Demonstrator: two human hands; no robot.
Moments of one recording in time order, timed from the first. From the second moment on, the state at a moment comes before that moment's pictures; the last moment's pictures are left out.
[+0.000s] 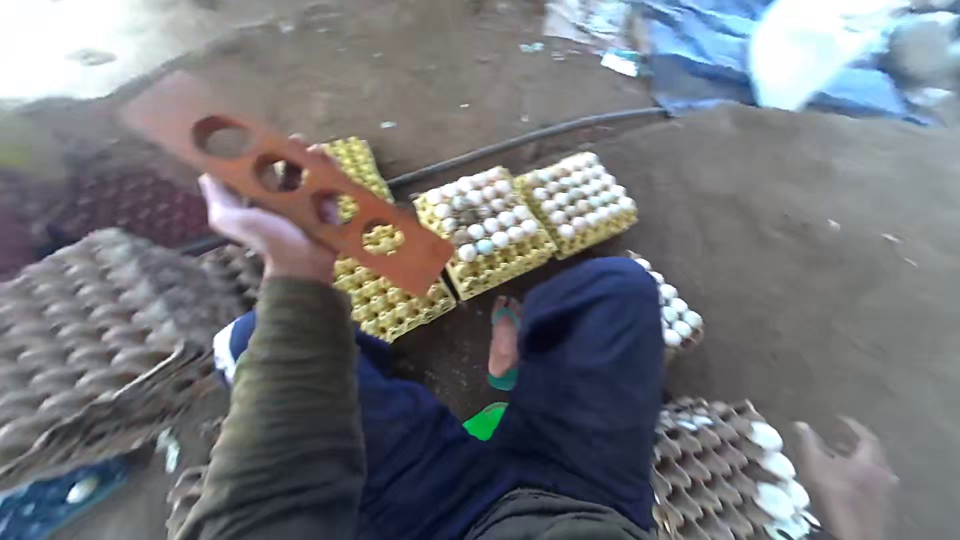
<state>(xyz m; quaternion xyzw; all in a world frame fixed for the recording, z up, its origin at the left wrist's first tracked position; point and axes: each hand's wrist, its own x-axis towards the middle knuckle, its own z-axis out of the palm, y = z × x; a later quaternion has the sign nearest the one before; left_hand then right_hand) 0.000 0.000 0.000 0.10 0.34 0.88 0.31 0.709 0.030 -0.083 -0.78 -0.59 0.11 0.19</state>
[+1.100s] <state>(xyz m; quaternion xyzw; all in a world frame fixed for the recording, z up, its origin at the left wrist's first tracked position) -0.154 -0.197 0.001 -0.05 0.25 0.96 -0.09 0.074 -0.042 -0.332 -0.63 -0.23 0.74 0.10</state>
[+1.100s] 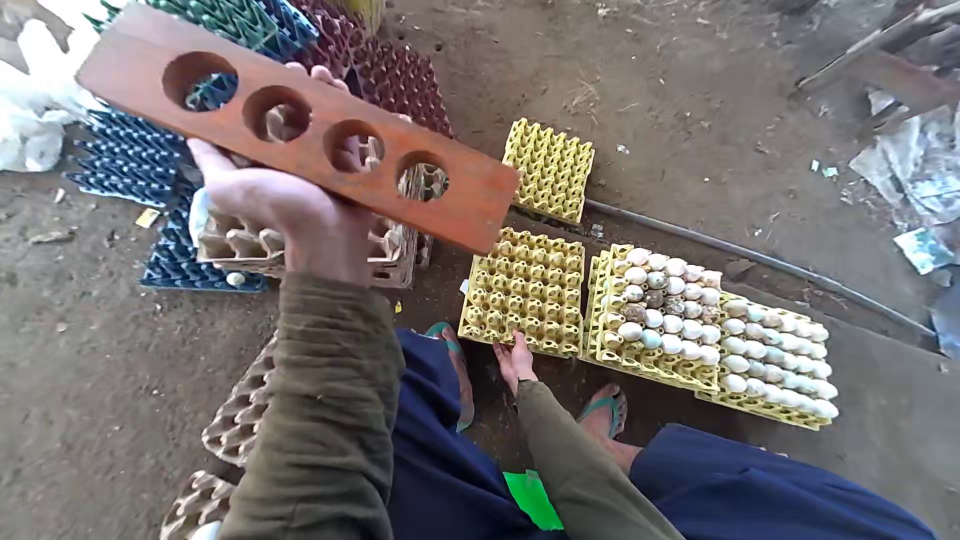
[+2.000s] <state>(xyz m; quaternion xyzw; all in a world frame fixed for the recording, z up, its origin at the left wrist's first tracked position) -0.149 -0.234 -0.013 -0.01 0.31 0.94 -0.10 -0.071 0.077 -0.287 -0.45 -0.37 0.78 0.23</state>
